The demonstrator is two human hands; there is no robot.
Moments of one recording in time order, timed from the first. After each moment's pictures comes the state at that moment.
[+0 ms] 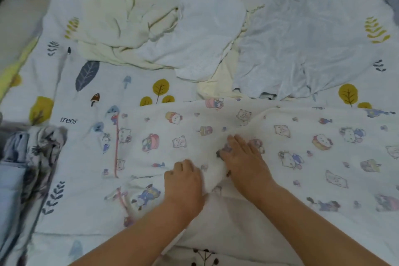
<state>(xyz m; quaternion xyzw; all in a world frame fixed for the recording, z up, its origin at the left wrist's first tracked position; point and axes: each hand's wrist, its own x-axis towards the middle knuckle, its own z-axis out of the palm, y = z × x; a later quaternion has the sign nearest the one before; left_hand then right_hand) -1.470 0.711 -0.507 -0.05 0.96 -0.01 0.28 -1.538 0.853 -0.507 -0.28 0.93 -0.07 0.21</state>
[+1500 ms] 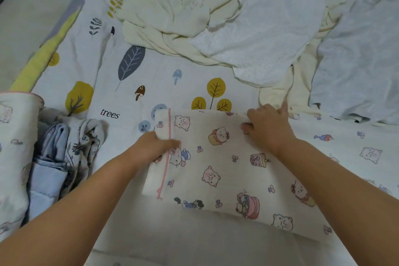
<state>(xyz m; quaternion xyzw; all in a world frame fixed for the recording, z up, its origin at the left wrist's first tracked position) -1.511 0.480 -0.513 -0.39 0.72 0.52 0.25 -1.646 0.711 -0.521 -0.27 0.95 0.04 0.18</state>
